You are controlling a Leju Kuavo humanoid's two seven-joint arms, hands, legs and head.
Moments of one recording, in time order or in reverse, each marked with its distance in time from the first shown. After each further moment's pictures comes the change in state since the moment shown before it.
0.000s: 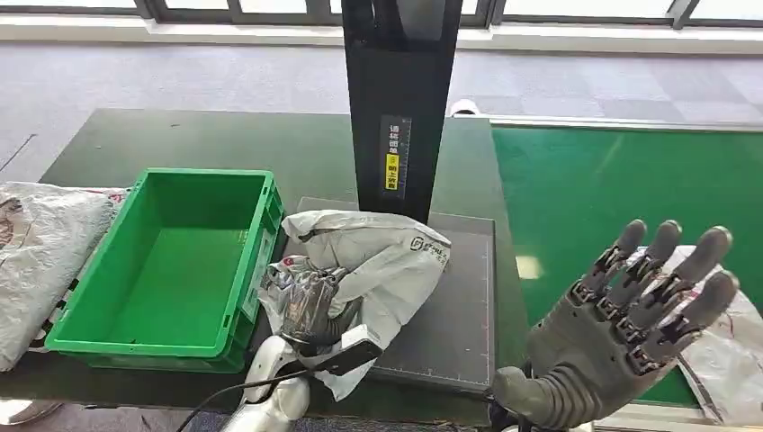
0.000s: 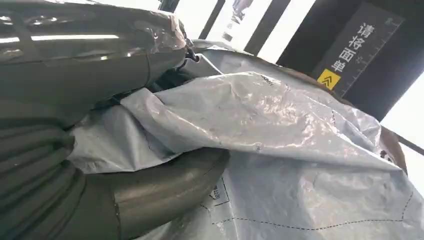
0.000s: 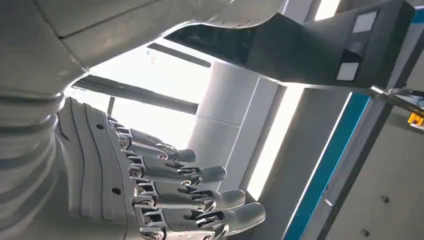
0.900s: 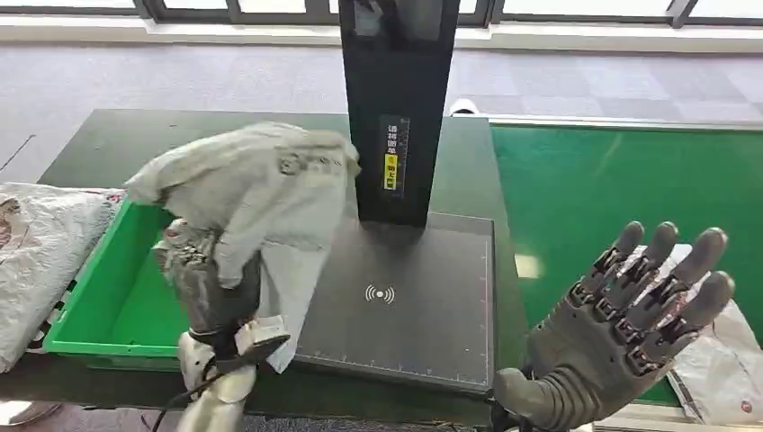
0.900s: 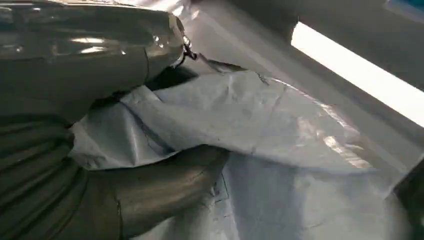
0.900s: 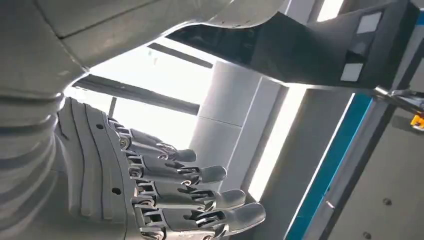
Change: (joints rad) left arm 0.091 0.002 0.208 -0.503 0.209 0.192 -0.271; right arm 0.007 -0.009 0.000 0.000 0.000 0.000 0.000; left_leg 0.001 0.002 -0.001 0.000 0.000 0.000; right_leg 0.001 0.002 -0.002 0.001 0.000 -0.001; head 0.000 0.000
